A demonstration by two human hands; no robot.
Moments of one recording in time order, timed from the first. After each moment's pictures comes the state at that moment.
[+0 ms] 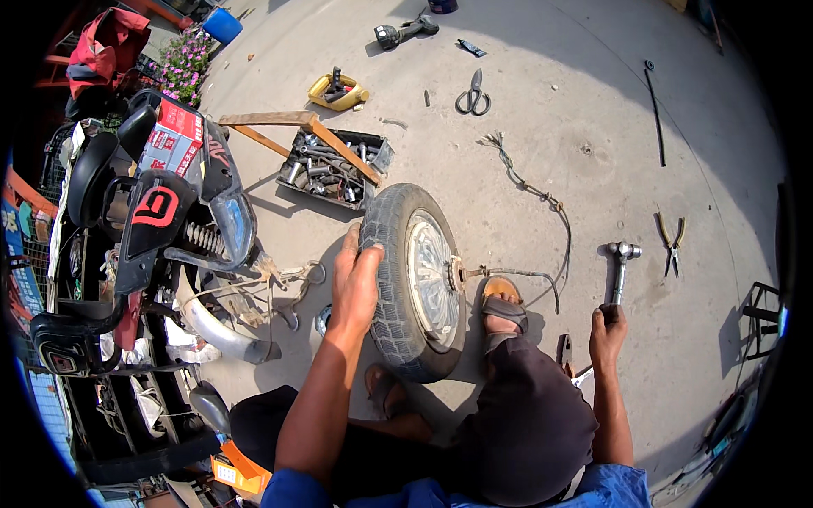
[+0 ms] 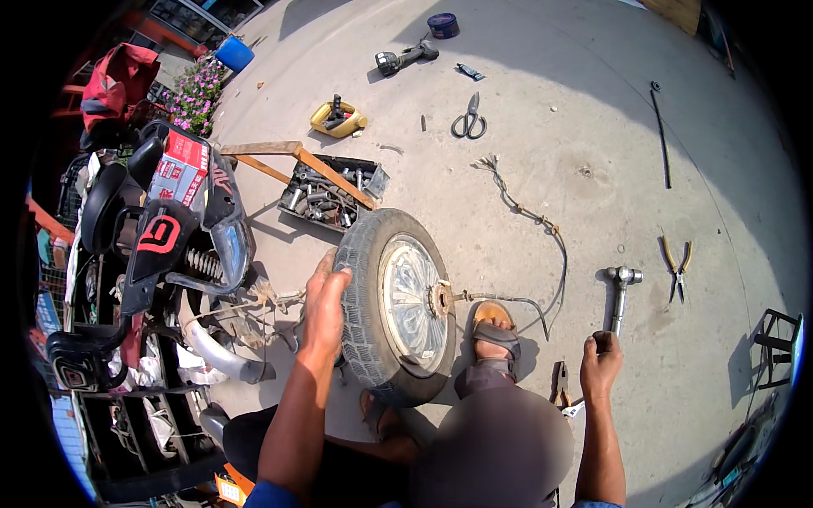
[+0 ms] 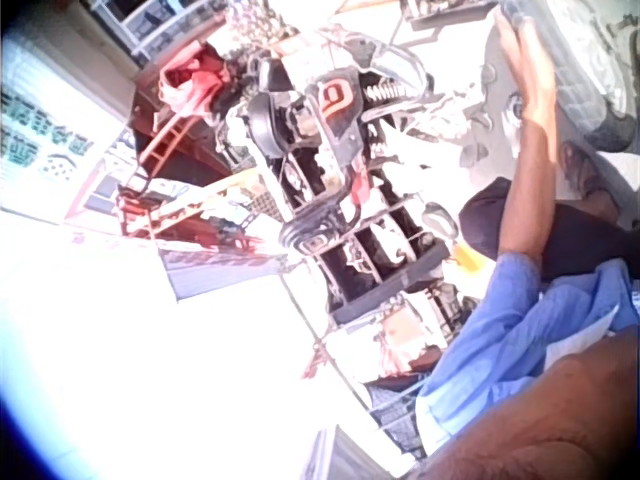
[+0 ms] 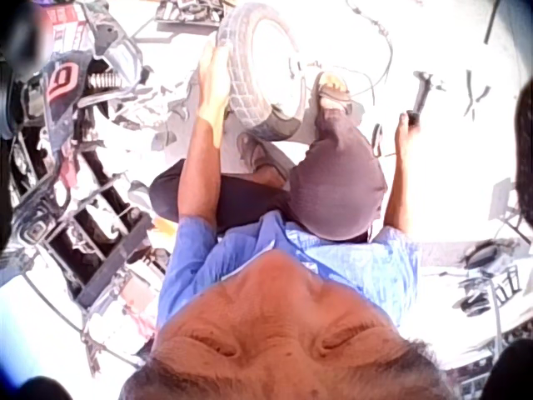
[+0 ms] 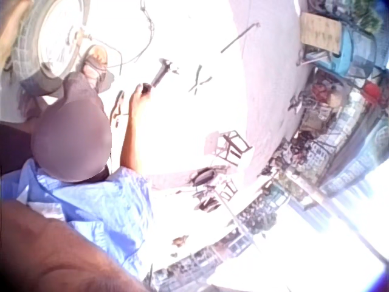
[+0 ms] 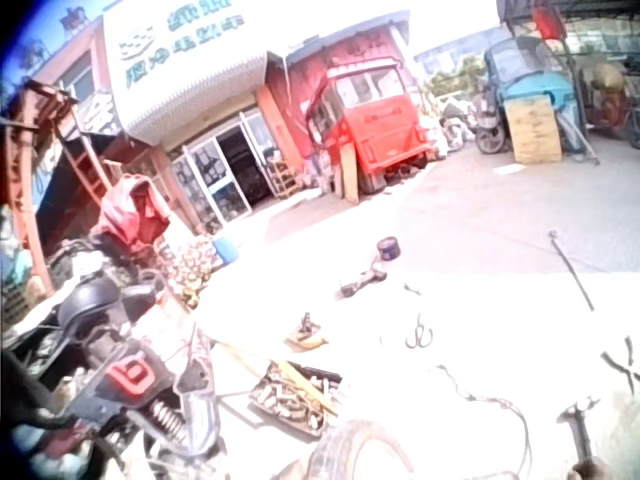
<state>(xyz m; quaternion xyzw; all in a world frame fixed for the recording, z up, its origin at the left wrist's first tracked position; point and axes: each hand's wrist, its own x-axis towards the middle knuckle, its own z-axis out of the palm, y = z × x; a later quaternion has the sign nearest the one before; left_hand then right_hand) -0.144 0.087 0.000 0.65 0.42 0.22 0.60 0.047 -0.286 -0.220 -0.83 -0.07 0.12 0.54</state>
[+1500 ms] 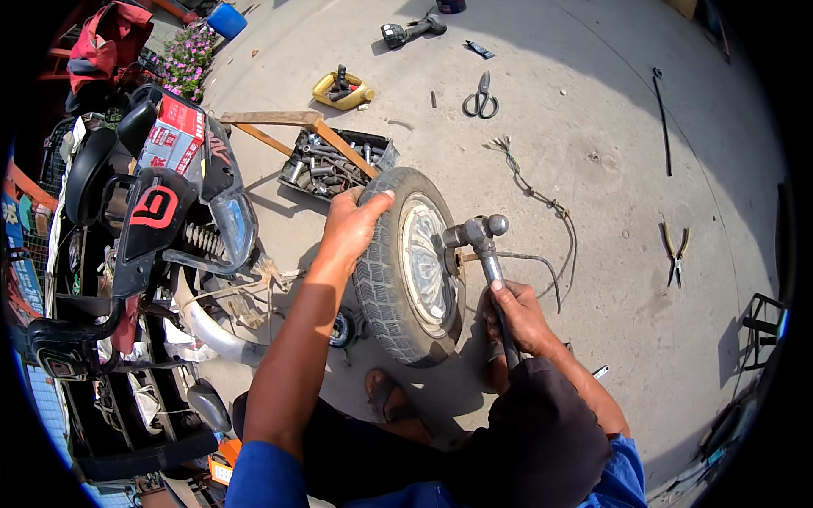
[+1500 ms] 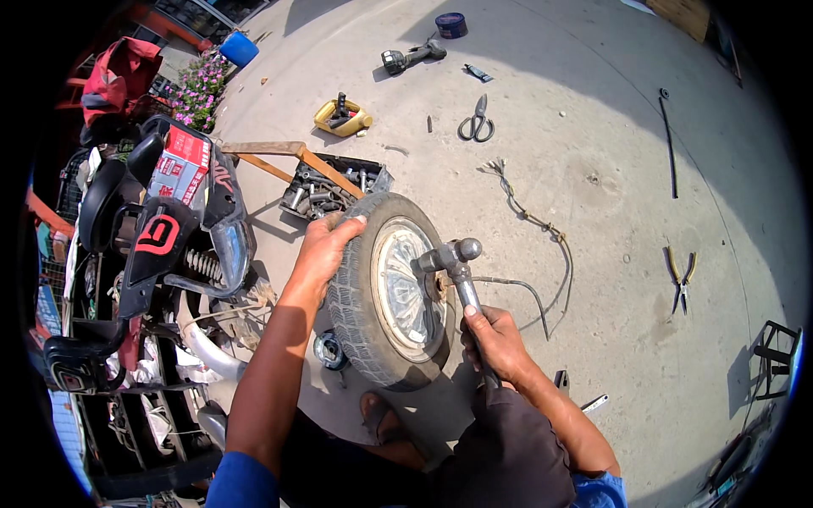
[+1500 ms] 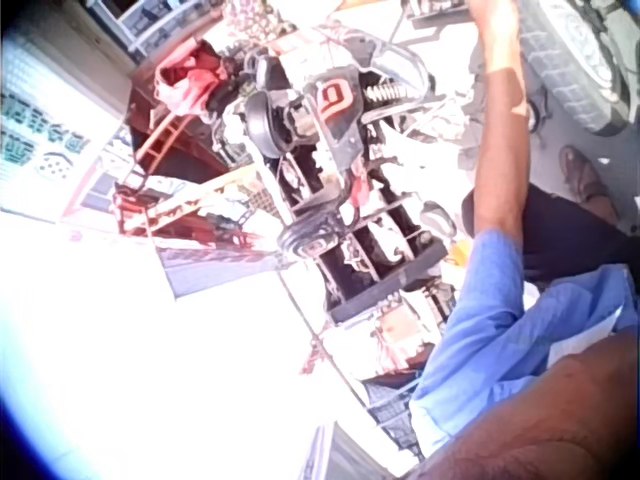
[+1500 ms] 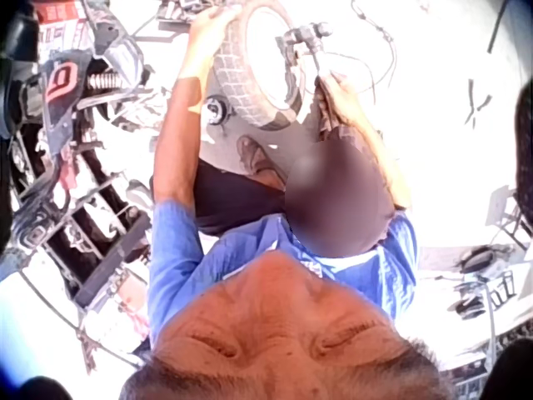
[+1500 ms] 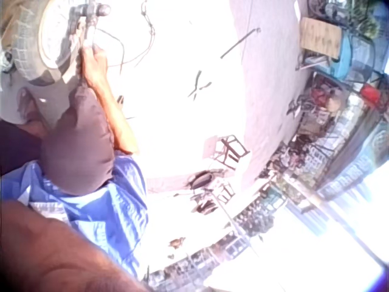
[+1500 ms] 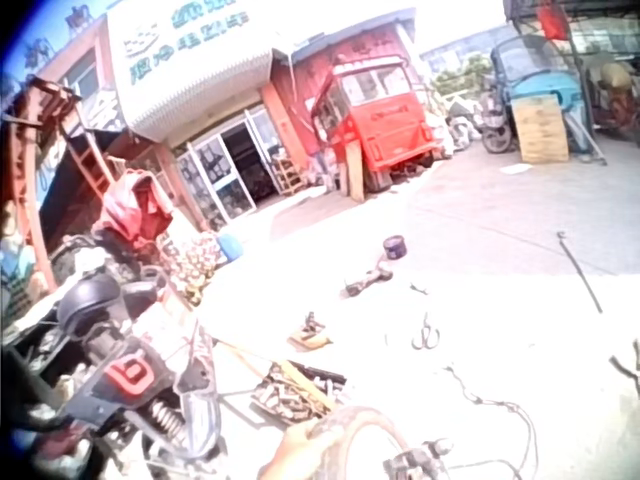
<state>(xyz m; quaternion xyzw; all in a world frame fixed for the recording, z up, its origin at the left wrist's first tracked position) -0.096 0.165 -0.005 0.67 0.44 0.16 0.58 -0.001 -0.101 -0.117 -0.55 -0.11 0.56 0.61</state>
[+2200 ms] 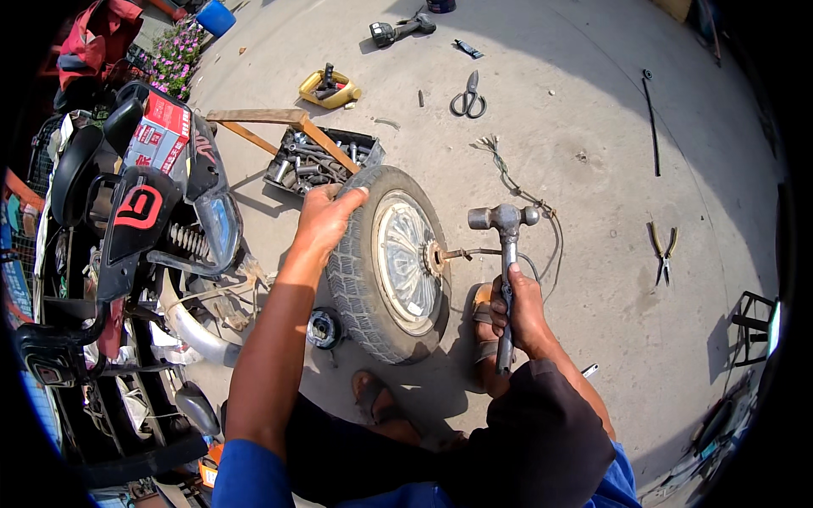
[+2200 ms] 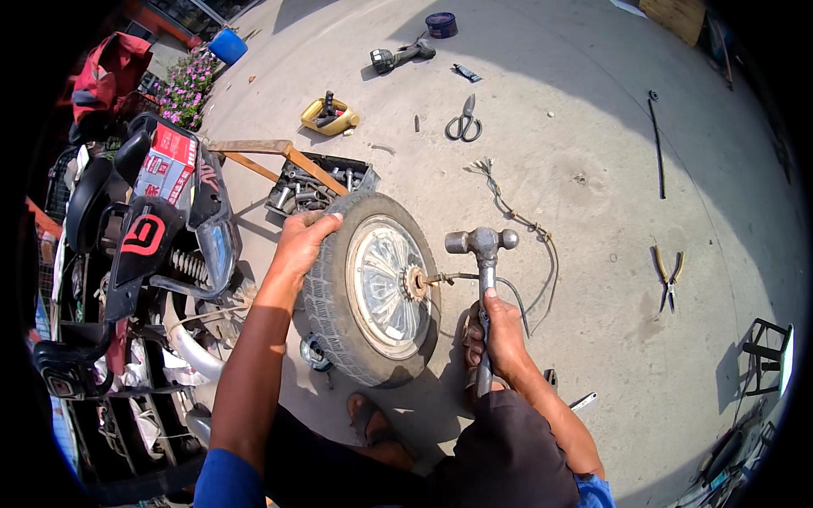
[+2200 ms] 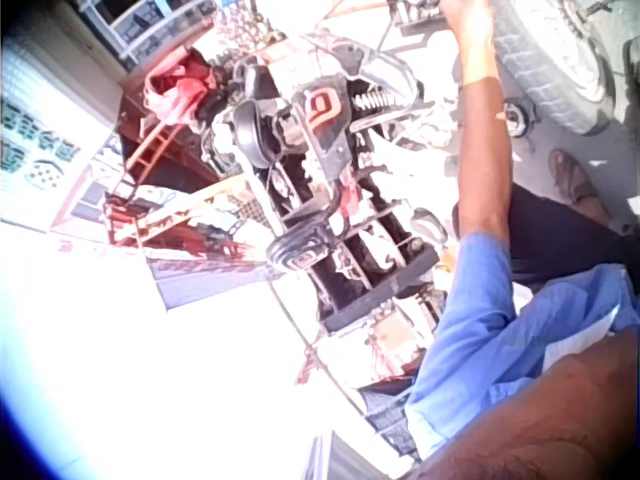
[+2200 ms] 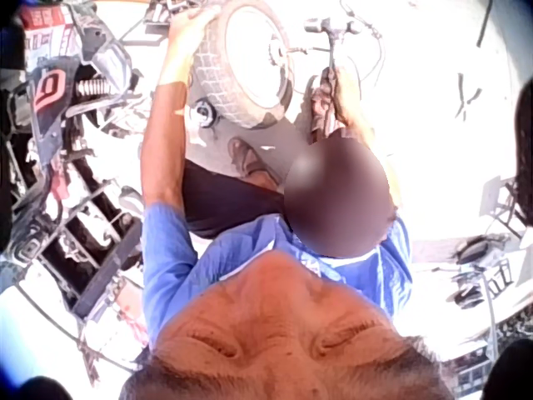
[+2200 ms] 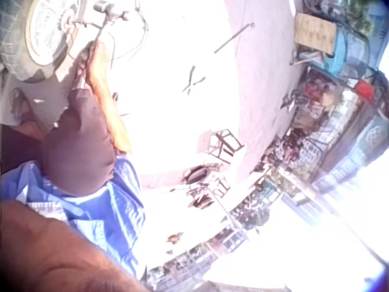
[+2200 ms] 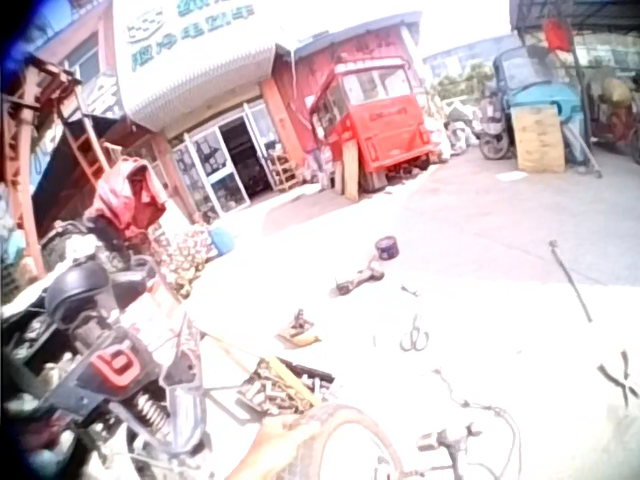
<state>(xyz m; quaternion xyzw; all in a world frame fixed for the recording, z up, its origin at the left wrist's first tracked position) -0.104 0.195 -0.017 0.71 0.43 0.15 0.53 0.013 -0.104 -0.107 -0.51 0.05 0.54 0.67</state>
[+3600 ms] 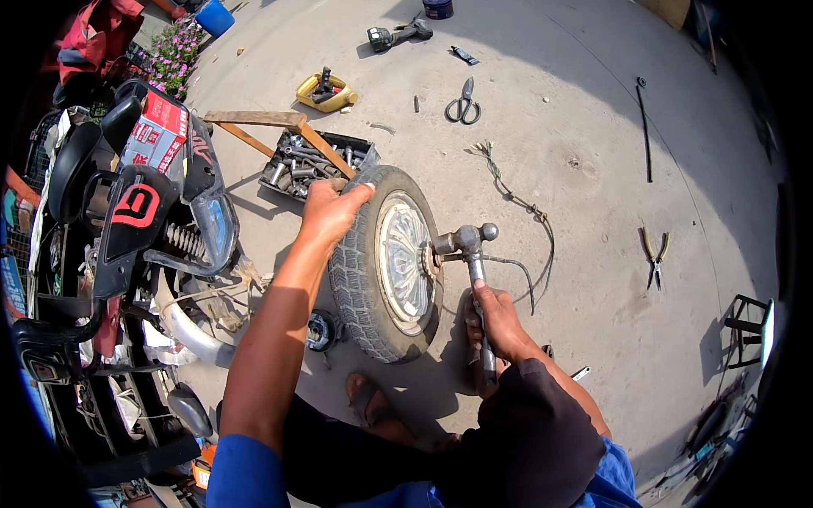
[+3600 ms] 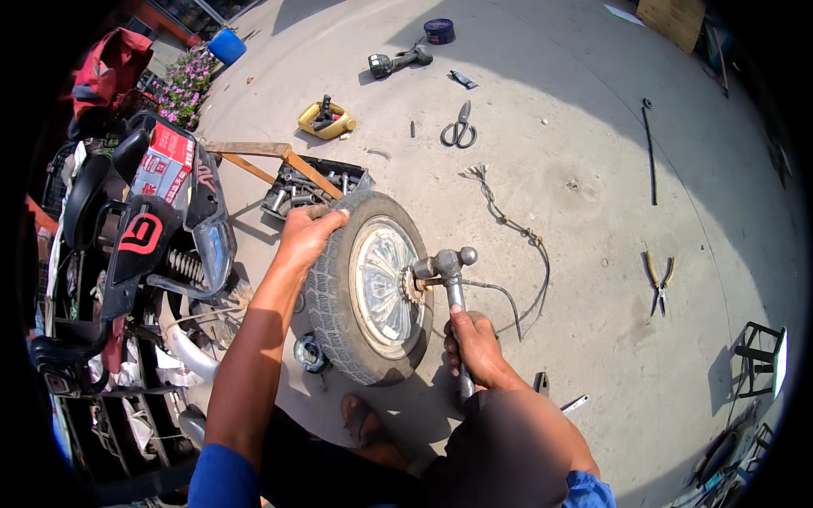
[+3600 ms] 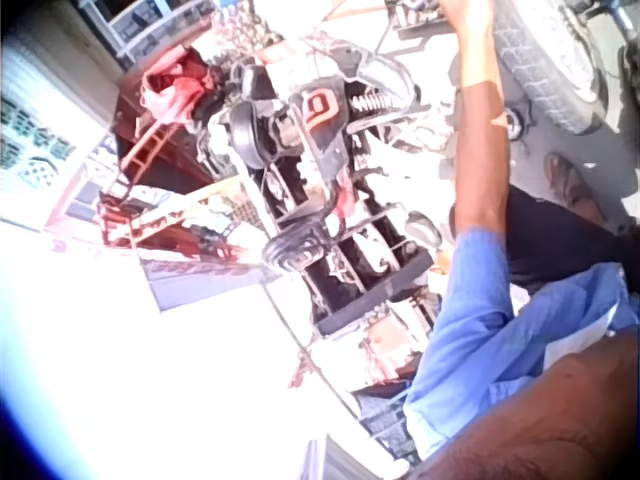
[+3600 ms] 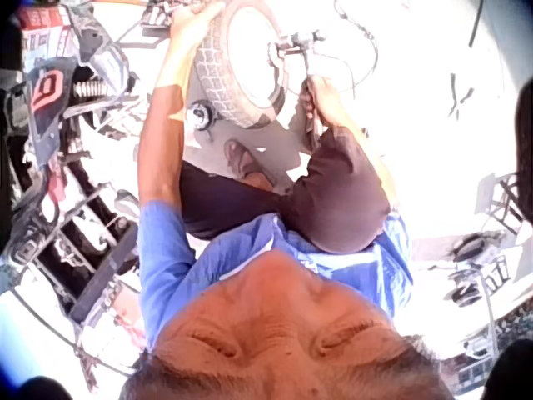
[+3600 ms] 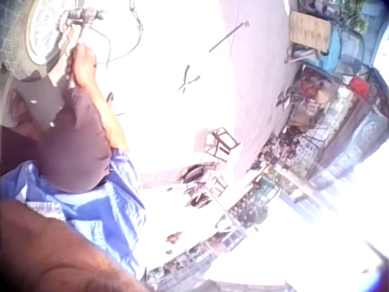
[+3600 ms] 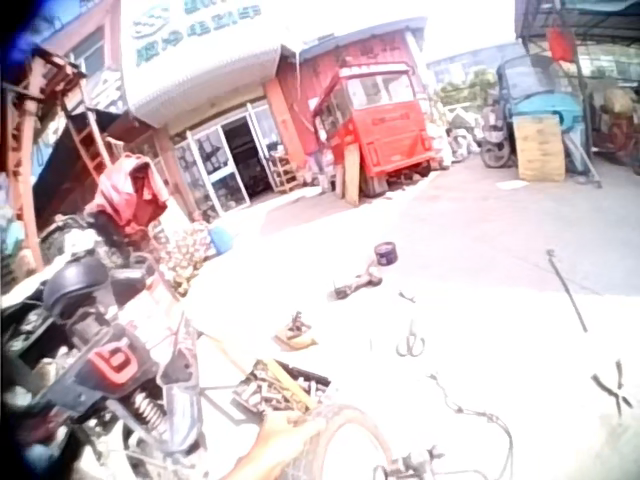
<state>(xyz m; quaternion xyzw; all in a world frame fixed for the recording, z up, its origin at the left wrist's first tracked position) -0.088 0.194 -0.016 0.73 0.43 0.15 0.51 -0.002 -0.097 -0.120 -0.55 0.00 0.60 0.59</state>
